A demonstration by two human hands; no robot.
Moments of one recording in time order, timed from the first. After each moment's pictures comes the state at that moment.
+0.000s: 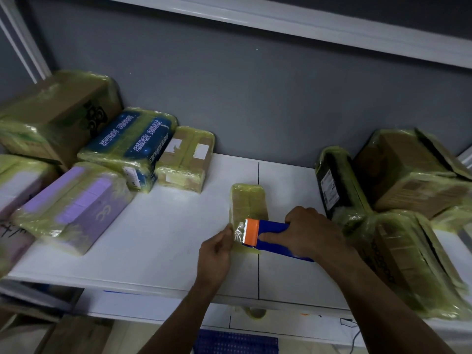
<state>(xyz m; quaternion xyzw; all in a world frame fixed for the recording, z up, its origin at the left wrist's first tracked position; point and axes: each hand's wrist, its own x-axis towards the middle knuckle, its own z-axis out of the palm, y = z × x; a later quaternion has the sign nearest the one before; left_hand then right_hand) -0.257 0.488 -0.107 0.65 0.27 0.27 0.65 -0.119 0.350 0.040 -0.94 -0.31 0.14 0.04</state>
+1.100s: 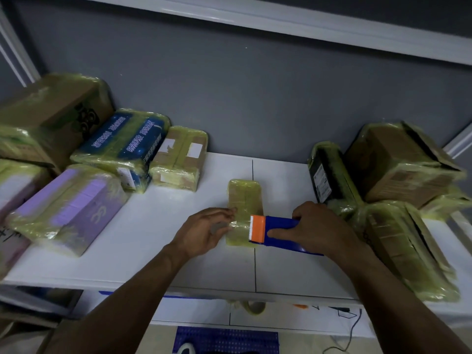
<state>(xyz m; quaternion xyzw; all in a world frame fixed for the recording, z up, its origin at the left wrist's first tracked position) -0.249 0.568 -0.089 0.92 -0.02 0.24 0.32 -0.111 0.319 0.045 -0.94 -0.31 0.13 0.09</state>
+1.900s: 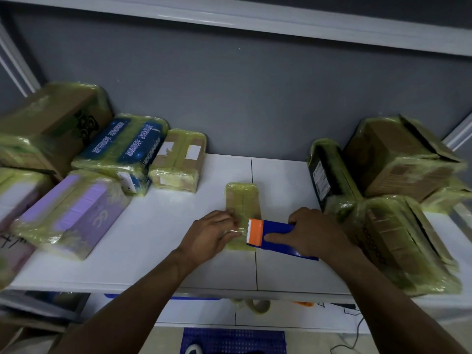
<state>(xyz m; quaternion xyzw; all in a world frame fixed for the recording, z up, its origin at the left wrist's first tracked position) -0.250 0.547 -0.081 0.95 -0.04 0.23 0.23 -0.119 0.316 0.027 -0.94 -0.31 0.15 0.07</state>
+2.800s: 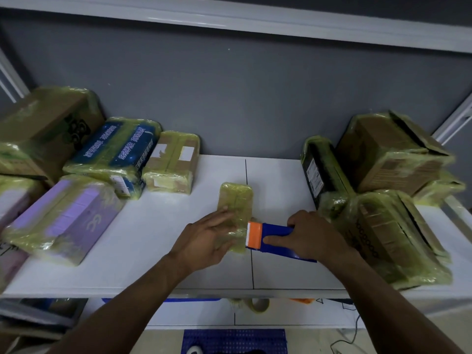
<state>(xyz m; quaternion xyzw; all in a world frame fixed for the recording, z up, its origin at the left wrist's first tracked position) -0.263 0.539 -0.067 0.95 -0.06 0.21 0.20 -0.118 0.300 0.015 -0.94 -0.30 0.14 0.09</state>
